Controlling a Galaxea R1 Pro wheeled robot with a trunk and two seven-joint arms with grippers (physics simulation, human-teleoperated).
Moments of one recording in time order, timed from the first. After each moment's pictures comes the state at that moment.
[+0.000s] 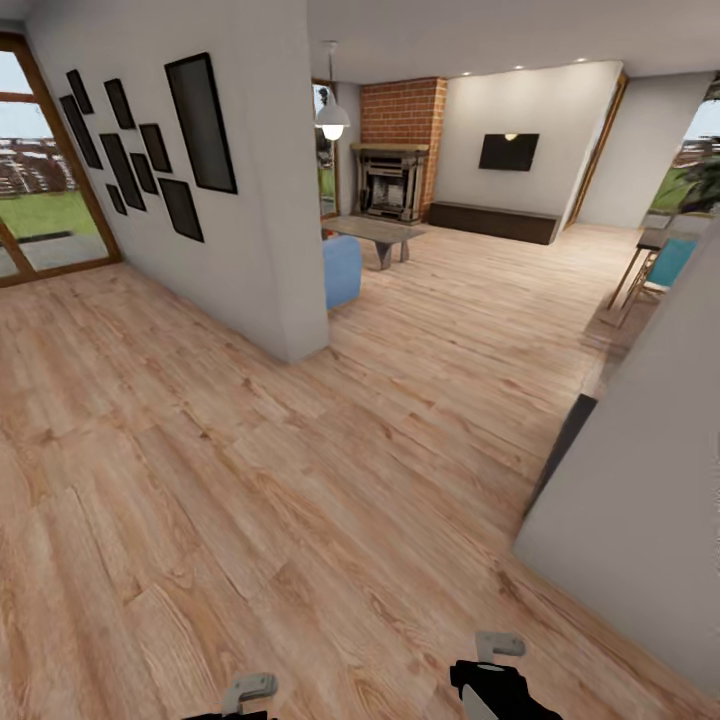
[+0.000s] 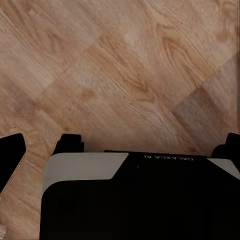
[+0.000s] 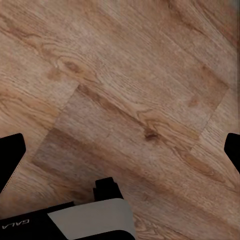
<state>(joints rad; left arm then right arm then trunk) -0.28 -0.05 0.03 -0.55 0.10 0.39 -0.01 -0.47 0.01 0.56 -0.38 -0.64 0.19 -0.49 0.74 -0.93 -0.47</state>
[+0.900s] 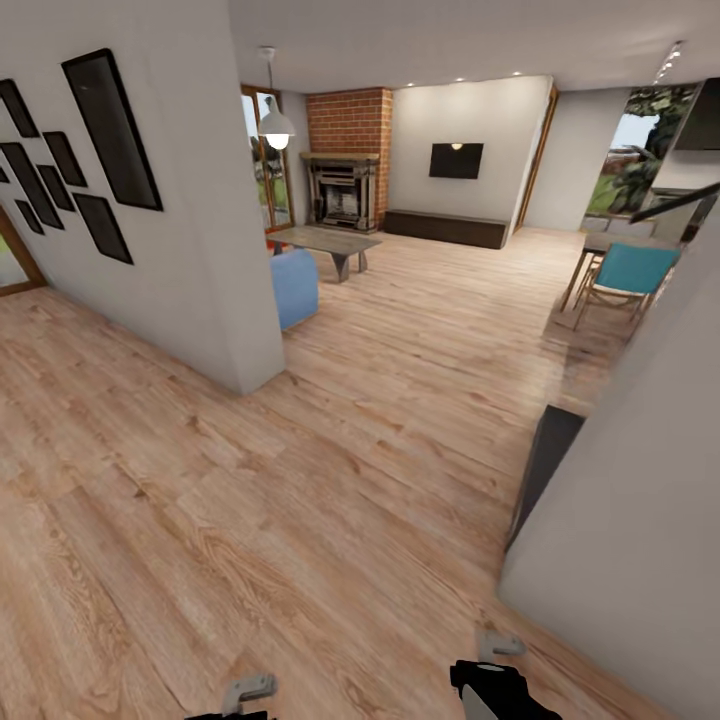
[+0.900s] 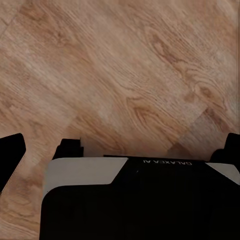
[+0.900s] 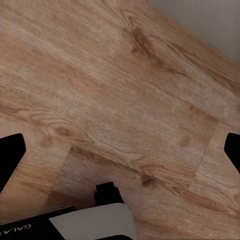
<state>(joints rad) -0.28 -0.05 0.03 -0.55 0.10 0.39 -0.01 -0.47 0.01 0.56 -0.38 -0.64 0.19 -0.49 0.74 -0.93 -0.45</state>
